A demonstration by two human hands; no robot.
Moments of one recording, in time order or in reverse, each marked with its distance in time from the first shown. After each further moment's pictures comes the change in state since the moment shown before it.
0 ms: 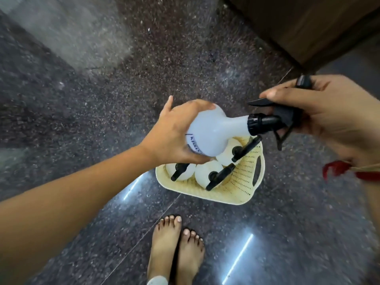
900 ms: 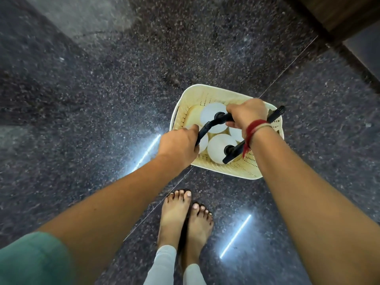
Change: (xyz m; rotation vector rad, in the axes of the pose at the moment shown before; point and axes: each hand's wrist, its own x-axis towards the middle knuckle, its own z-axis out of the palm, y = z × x) left_hand -0.068 -0.028 0.071 0.589 -0.325 -0.525; right_hand 0.073 0.129 0.112 -0.156 0.355 0.393
